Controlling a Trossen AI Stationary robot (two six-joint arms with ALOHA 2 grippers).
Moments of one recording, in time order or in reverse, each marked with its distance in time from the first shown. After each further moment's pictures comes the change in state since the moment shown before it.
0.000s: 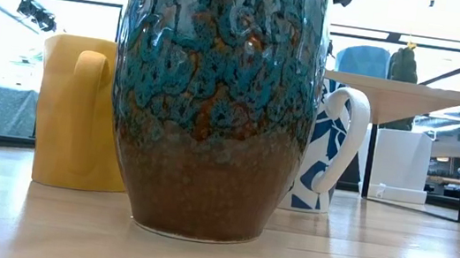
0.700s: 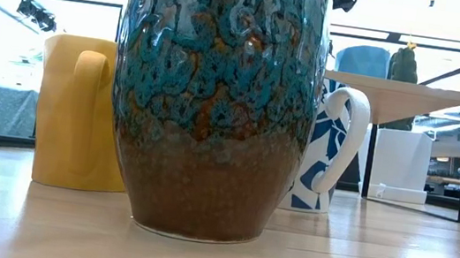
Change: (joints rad) left arm 0.007 0.004 0.000 0.075 -0.002 0.085; right arm -0.019 0.000 0.007 -0.020 -0.030 0.046
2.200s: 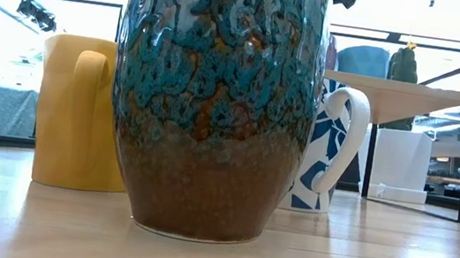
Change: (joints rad) left arm 0.072 -0.013 0.089 -0.121 -0.120 0.160; right arm 0.005 -0.016 -0.001 0.026 0.009 0.014
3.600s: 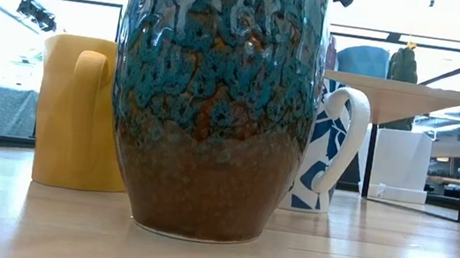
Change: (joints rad) left arm 0.023 -0.067 0.000 0.024 -0.056 0.022; right arm 0.000 0.000 0.000 0.018 -0.010 -0.019
